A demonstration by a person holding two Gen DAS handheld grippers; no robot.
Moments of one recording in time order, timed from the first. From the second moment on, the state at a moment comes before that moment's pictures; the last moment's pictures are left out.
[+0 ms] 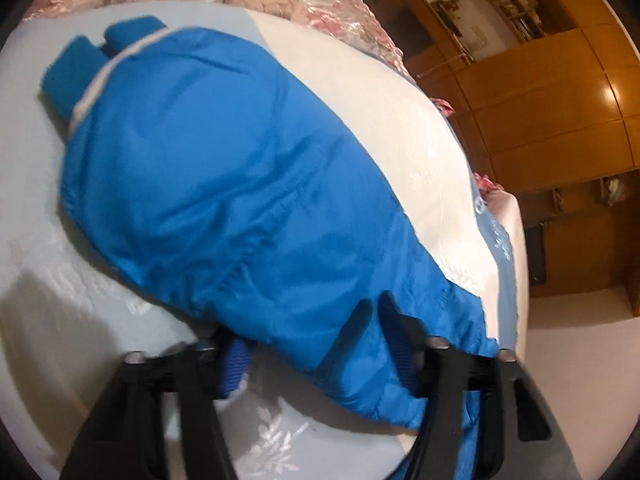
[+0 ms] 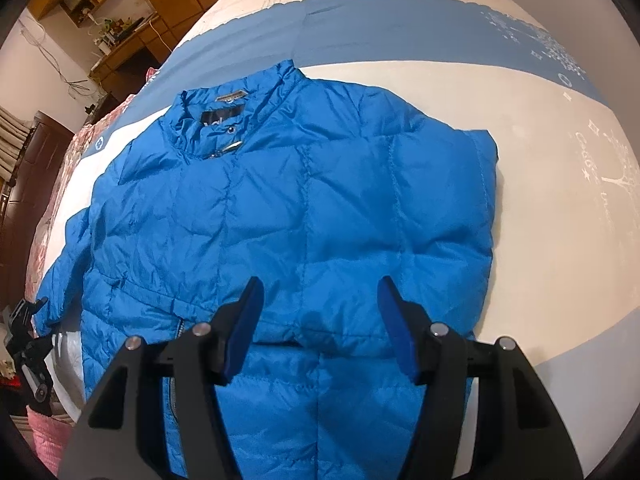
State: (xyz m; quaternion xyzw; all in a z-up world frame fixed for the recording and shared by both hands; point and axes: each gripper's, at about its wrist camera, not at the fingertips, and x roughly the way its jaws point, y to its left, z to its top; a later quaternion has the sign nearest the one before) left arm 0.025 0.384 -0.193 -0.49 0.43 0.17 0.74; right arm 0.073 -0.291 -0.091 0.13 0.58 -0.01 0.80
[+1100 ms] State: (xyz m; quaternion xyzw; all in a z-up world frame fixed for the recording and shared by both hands) left arm 0.129 -0.012 -0.034 -0.10 0.36 -0.21 0.90; right arm 0.022 -0.345 -0.078 0.18 0.55 -0.04 0.81
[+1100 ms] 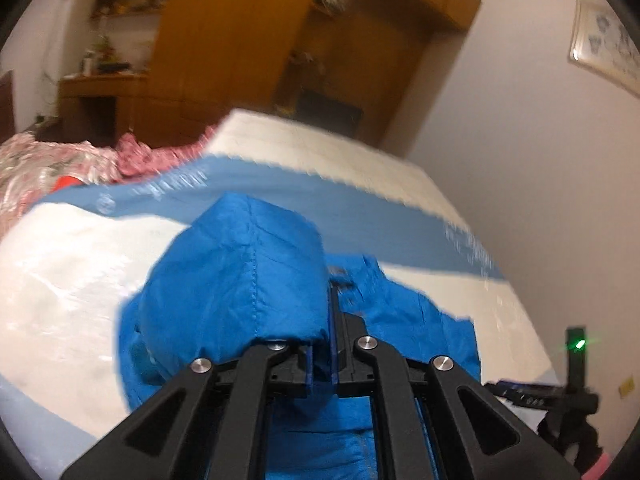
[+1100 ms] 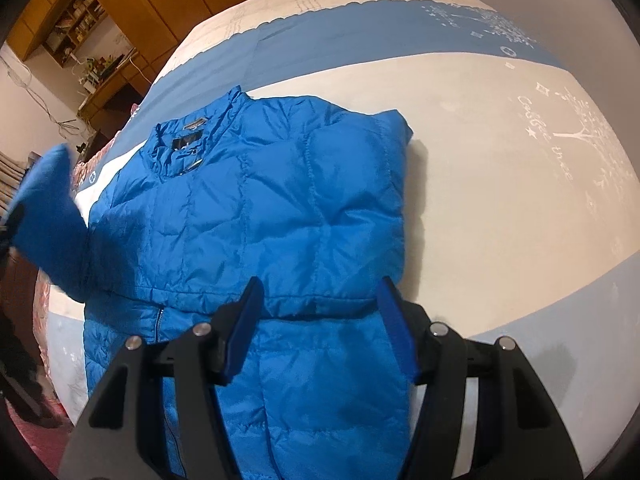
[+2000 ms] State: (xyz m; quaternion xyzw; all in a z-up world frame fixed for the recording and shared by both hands) left arm 0.104 0.077 -0.115 -0.13 0.52 -0.09 0.84; right arm 0.099 -0.188 -0.057 0.02 0.56 0.13 0.82
